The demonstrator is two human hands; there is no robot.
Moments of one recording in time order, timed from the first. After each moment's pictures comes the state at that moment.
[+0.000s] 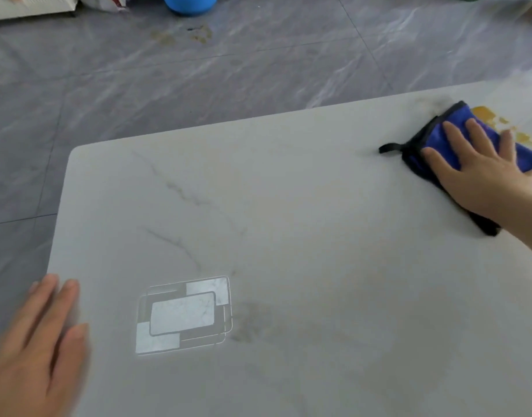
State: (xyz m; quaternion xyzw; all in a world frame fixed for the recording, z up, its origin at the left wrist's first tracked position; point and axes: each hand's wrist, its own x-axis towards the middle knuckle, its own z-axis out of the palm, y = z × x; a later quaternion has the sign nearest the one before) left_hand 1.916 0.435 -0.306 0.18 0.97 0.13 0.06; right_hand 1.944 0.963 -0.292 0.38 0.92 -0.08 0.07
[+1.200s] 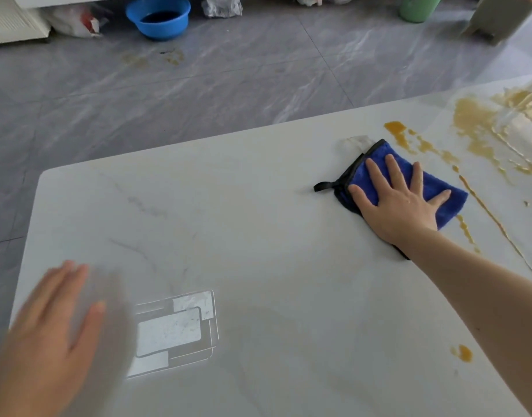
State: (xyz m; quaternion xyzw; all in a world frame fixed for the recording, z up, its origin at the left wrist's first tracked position) left_hand 1.929 0.504 -0.269 0.13 0.96 0.23 0.03; right_hand 1.988 0.936 -0.297 0.35 0.93 -0.06 0.07
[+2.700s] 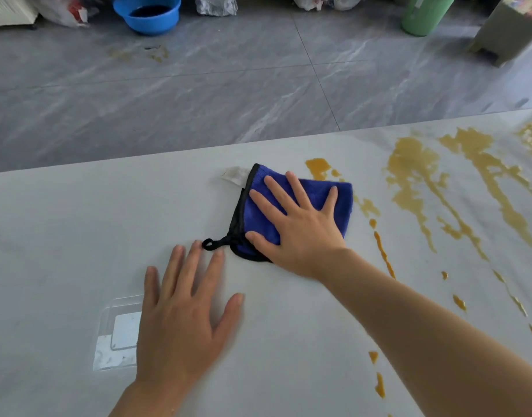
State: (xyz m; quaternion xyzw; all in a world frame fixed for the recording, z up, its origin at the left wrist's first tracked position) left_hand 1.989 0.803 -0.283 0.22 0.97 0.05 0.09; right_hand 1.960 1.005 -0.296 0.03 1.00 -0.08 0.05
